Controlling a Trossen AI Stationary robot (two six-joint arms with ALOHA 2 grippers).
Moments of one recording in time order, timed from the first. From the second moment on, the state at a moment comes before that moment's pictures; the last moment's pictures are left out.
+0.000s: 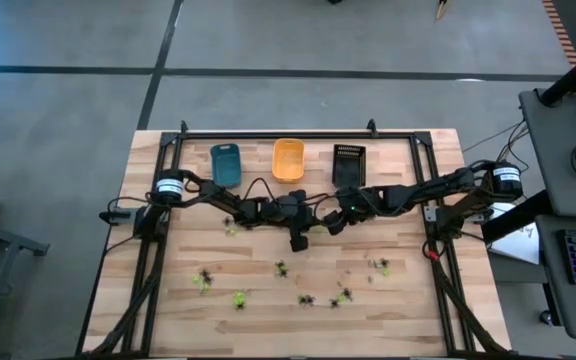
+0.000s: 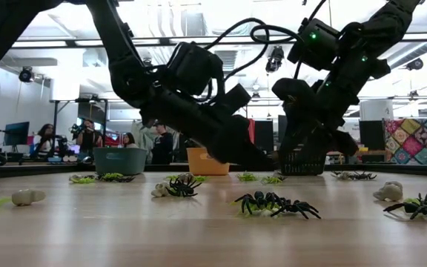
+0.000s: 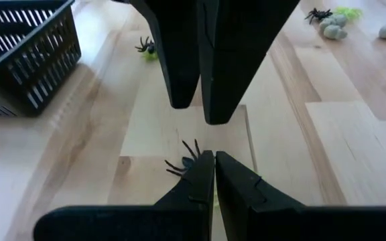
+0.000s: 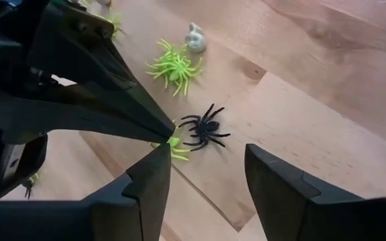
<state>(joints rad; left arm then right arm) 0.05 2.13 1.02 0.64 -0.01 0.07 -0.10 1.50 0.63 -0.02 -0.02 0.91</state>
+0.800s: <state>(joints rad) 0.06 2.19 1.03 0.69 -0.02 0.01 -0.09 1.51 0.63 -0.01 0.01 0.91</state>
